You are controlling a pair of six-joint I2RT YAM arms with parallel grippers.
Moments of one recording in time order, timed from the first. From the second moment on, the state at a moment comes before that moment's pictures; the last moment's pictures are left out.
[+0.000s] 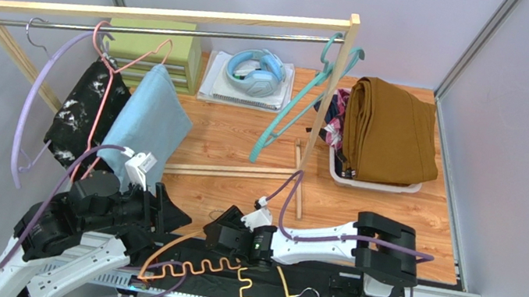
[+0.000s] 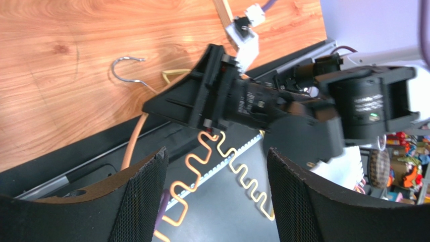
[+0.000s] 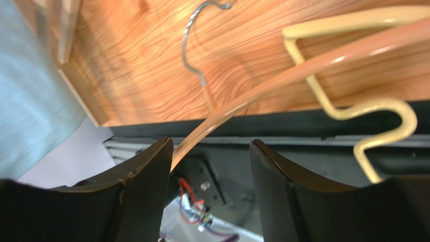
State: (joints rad) left arm -0.79 0.30 0.91 -1.13 0.12 -0.75; right arm 1.51 1.74 1.02 -0.27 0.50 2.00
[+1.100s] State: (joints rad) left arm -0.79 0.32 1.01 -1.15 0.40 -0.65; right arm 1.54 1.29 0.79 -0.09 0.66 1.90
